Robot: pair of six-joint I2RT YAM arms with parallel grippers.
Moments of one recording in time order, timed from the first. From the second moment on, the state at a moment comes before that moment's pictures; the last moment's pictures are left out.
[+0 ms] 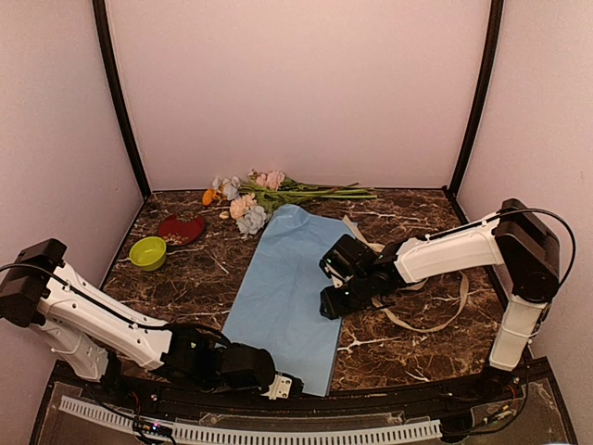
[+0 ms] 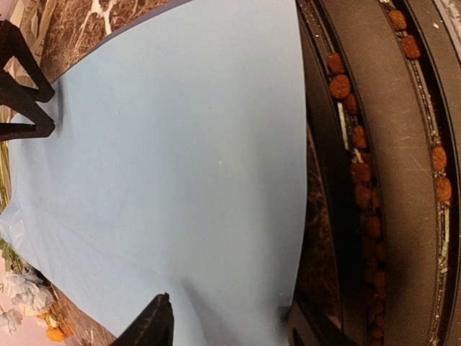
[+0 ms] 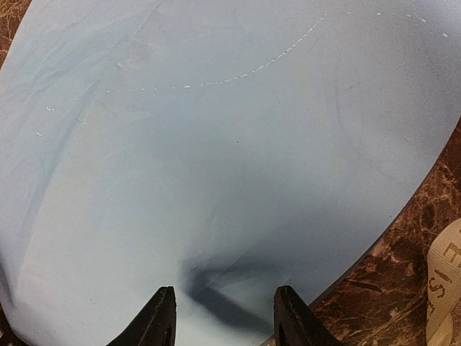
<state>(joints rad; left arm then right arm) -1.52 1.56 0.74 -0.32 -0.42 0.46 0.95 1.81 1.05 -0.36 -0.02 0.53</state>
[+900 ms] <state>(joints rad) -1.48 1.44 0.74 -0.25 -0.46 0.42 0.85 1.70 1.00 -0.39 -0.06 0.52</state>
